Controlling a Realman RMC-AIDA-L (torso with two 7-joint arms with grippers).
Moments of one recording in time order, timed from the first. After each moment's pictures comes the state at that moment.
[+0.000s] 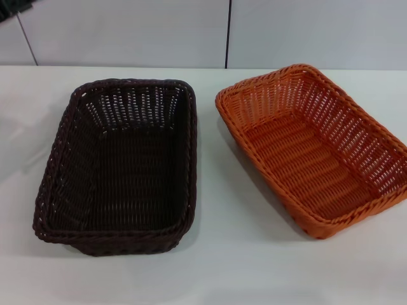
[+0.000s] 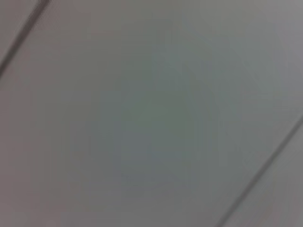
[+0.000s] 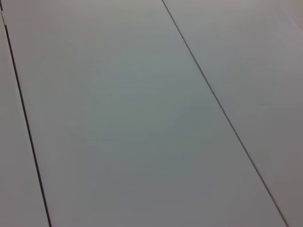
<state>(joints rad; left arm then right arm) -0.44 -1.89 -2.17 -0.90 1.43 -0.99 1.05 0.36 2.07 -0.26 -0.17 -0.63 -1.44 0.57</state>
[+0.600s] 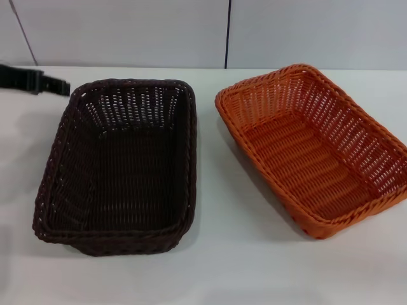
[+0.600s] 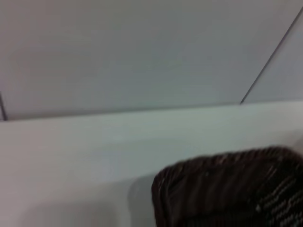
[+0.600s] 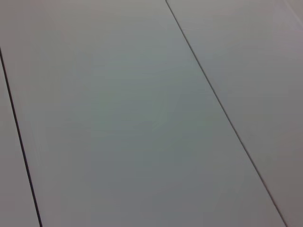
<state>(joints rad) -0.54 -1.99 -2.18 -1.48 2.52 -1.46 0.41 0.37 2.06 -0.26 -0.18 -0.63 -1.36 0.57</state>
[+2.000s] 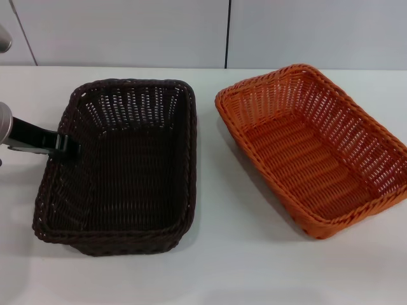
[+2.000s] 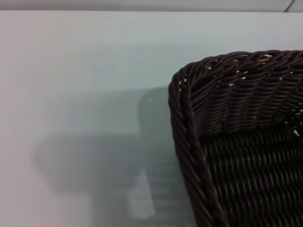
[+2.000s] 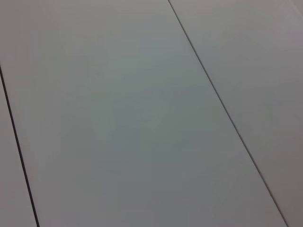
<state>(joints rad) -0.56 -2.06 -2.10 -1.28 2.70 -1.38 0.36 0.38 2.05 -0.26 -0.18 -0.63 -1.33 0.56</state>
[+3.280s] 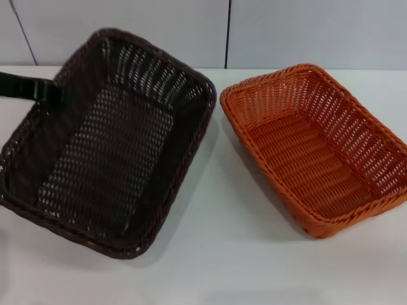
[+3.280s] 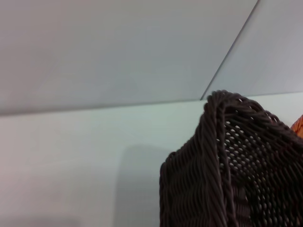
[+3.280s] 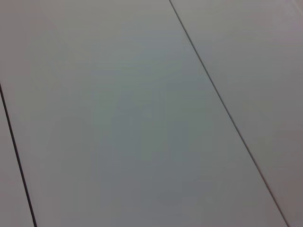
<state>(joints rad) -0.55 -2.03 -2.30 -1.47 2.46 -1.55 0.54 0.39 2.05 -0.26 -0.18 -0.63 -1.30 0.56</state>
